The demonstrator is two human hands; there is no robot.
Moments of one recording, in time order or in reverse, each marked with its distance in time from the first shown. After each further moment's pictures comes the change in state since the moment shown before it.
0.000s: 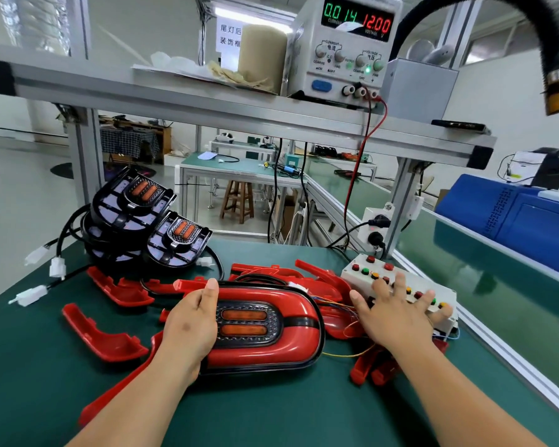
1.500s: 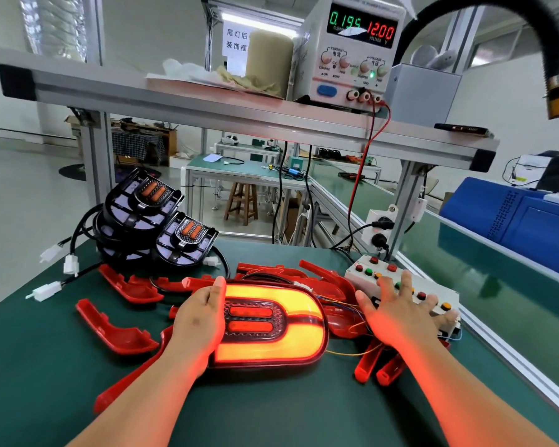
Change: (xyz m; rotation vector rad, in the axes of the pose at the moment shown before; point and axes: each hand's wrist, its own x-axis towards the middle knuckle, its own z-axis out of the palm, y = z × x) left_hand 0.001 0.003 -0.003 0.119 0.000 0.006; right_hand -0.005 0.002 -0.008 0.038 -0.033 0.022
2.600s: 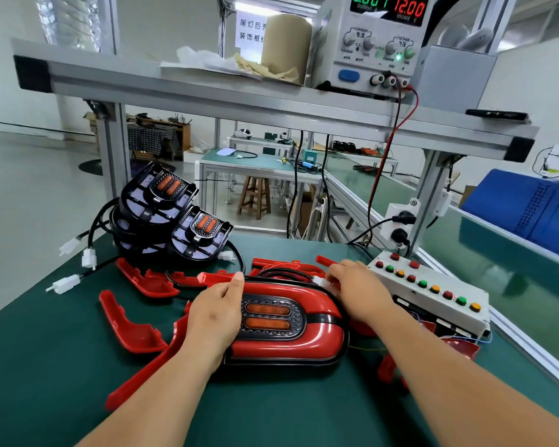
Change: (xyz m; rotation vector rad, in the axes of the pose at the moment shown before) left_hand 0.002 0.001 -0.002 0.021 0.005 0.062; right_hand 0.011 -0.082 -0.004 0.092 0.061 -0.674
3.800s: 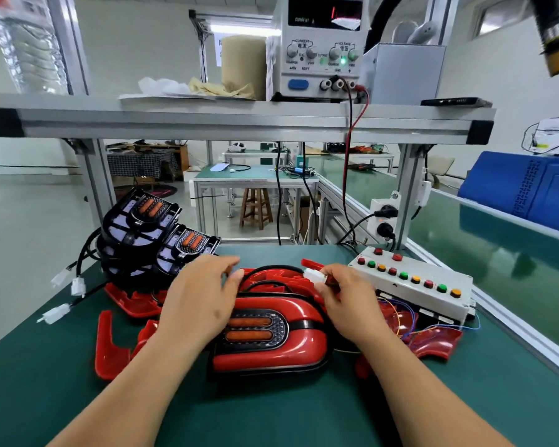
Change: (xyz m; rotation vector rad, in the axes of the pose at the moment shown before) left_hand 0.002 0.057 -0.010 0.625 0.045 0.517; right_hand -0.045 0.000 0.004 0.504 0.354 0.092
